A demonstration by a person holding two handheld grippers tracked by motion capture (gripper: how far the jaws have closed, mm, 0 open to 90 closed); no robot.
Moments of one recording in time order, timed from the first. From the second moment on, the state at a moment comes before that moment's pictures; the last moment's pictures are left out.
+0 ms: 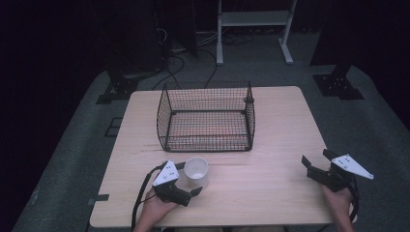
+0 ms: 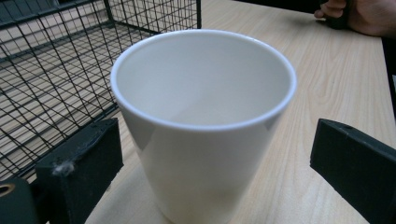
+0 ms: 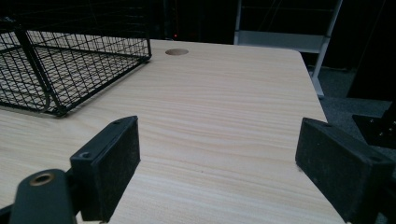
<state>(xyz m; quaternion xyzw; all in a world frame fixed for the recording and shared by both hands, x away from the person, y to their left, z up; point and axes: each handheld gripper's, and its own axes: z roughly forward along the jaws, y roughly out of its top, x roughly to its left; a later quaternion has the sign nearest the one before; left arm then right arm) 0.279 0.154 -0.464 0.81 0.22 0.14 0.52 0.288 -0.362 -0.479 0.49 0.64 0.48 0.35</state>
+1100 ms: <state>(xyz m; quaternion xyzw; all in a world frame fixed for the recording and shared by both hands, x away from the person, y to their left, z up) 0.295 0.147 -0.436 0.84 0.18 0.12 0.50 0.288 -0.363 -0.479 0.49 0.63 0.48 0.36</state>
